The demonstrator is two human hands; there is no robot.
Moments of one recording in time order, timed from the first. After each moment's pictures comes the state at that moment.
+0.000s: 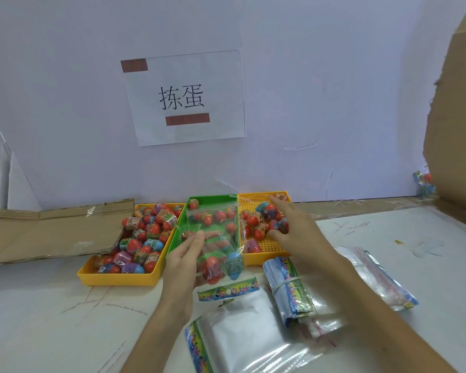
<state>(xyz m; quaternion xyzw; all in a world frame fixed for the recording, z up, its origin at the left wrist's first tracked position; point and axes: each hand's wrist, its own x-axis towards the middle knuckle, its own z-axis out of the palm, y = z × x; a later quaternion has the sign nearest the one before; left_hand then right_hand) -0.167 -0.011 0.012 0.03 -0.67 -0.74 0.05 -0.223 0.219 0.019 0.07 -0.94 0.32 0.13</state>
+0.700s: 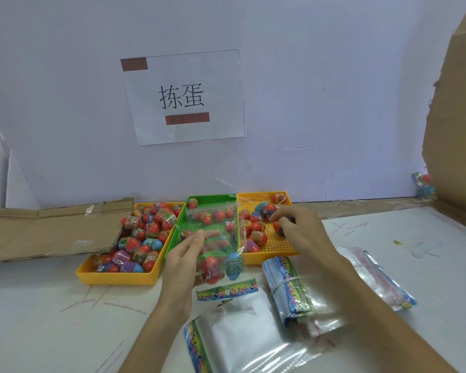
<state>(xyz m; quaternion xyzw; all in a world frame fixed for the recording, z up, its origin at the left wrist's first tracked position) -0.168 -0.013 0.012 0.02 -0.67 -0.74 0.05 -0.227 0.221 0.019 0.01 -0.90 0.40 0.18</state>
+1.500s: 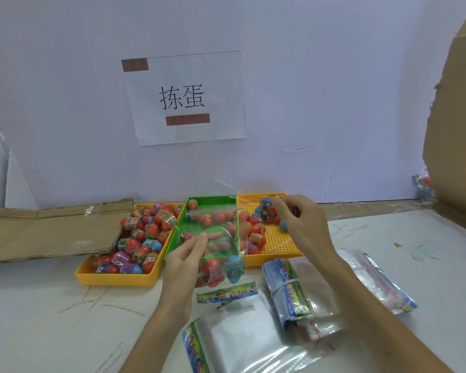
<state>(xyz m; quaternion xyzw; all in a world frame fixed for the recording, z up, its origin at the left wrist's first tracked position) -0.167 -0.010 0.010 -0.01 -0.68 -0.73 0.07 -0.207 0.207 0.042 0.06 -0.82 0.48 0.30</state>
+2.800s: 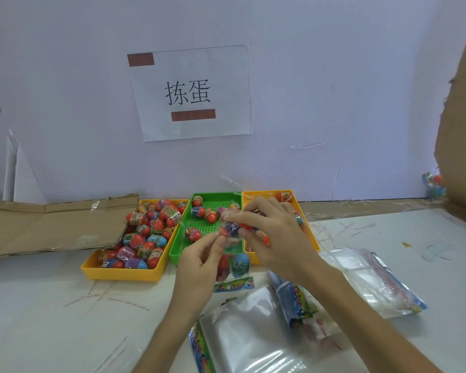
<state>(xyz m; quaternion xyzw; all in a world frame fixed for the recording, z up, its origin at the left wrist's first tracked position) -0.168 -0.006 0.000 -0.13 -0.77 -0.61 0.16 -0.185 0.168 0.042 0.30 -0.87 0.24 0.32</state>
